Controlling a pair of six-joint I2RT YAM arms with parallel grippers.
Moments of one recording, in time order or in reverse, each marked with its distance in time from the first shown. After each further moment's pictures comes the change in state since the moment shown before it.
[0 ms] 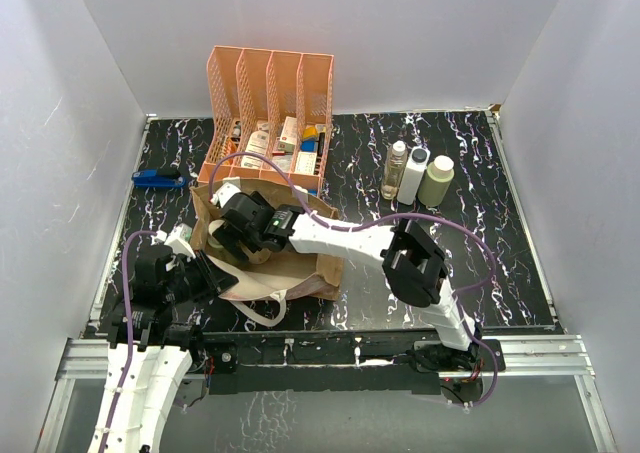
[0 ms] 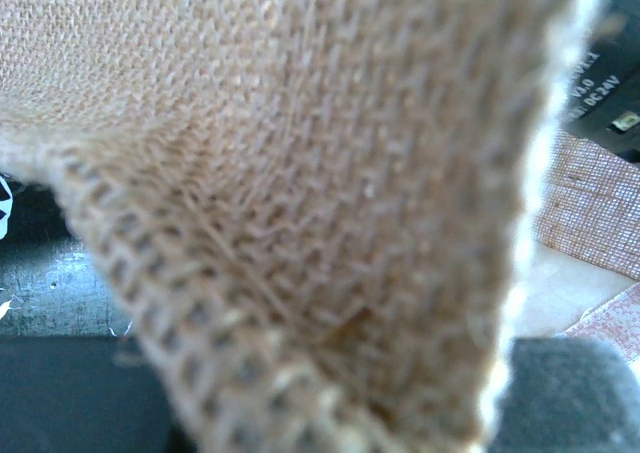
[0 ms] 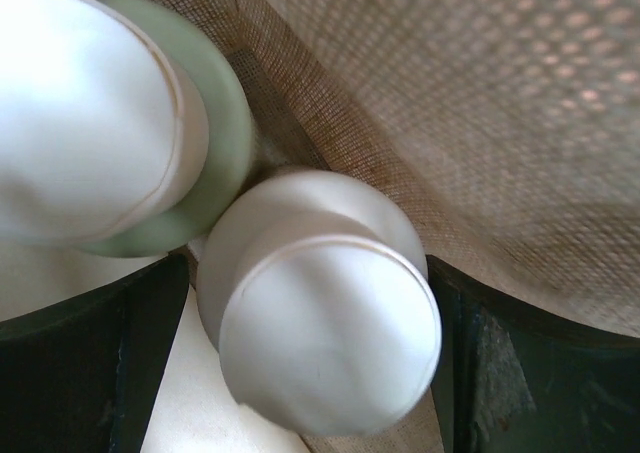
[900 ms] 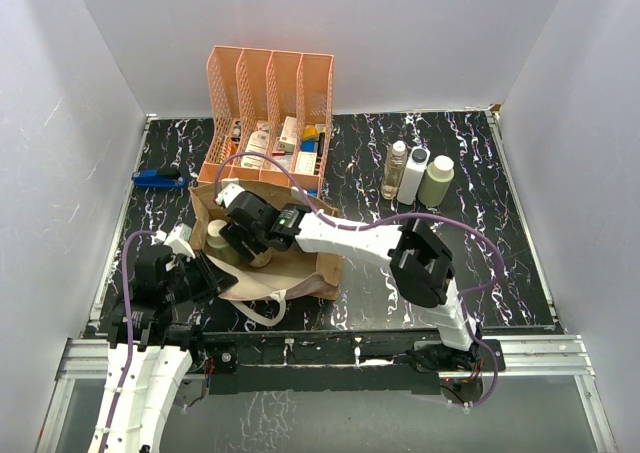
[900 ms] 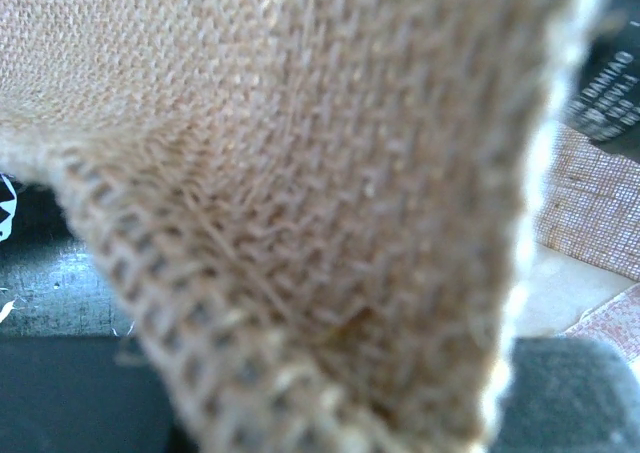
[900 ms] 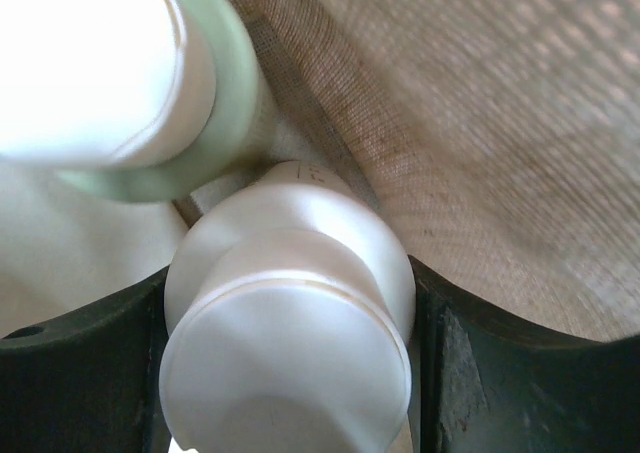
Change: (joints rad) left arm 0.001 0.000 0.000 0.000 0.002 0.000; right arm -0.008 -0.018 -0.026 0.005 -0.060 0.010
